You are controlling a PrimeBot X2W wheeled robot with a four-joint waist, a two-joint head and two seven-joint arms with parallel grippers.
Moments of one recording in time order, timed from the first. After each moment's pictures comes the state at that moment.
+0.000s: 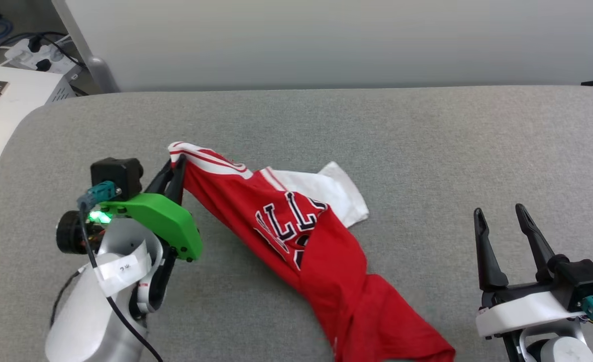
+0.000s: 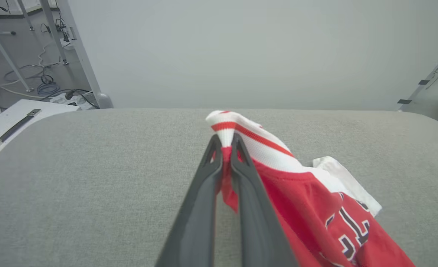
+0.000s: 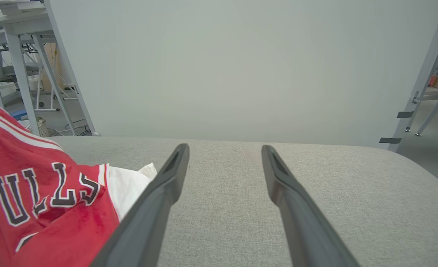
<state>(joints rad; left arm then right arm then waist) -0.35 0.30 -0.27 0.16 -0.48 0.09 0.12 0.00 -0.05 -0.01 0.00 0.10 0.13 -0.26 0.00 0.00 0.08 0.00</state>
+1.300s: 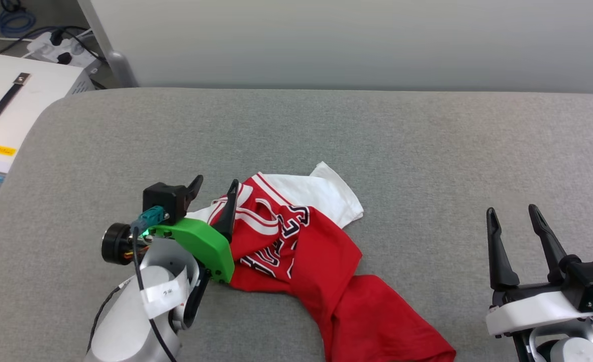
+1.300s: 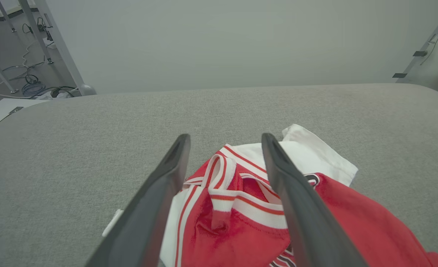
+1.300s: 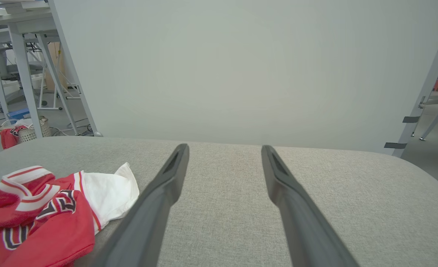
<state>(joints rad) -0.39 0.23 -0.38 0.40 -0.44 0.01 -0.05 0.00 -0.05 -0.04 0.01 0.09 0.13 -0.26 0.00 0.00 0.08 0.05</state>
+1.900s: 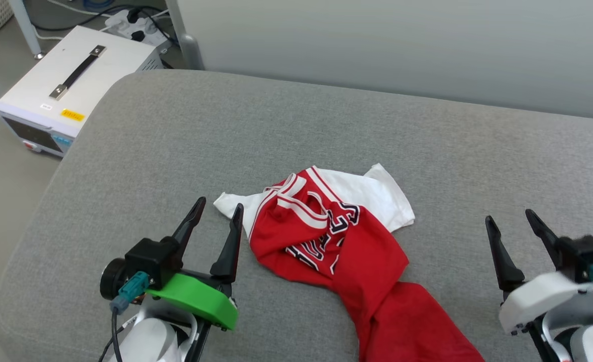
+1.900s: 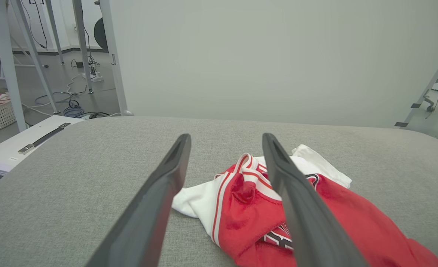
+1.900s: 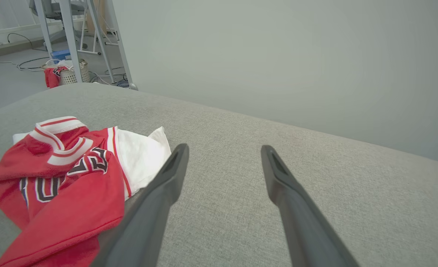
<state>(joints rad) -0.16 0.28 -0.38 0.10 -0.45 0.00 -0.24 -0.01 -0.17 0.01 -0.01 0.14 0.13 -0.05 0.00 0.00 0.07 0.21</state>
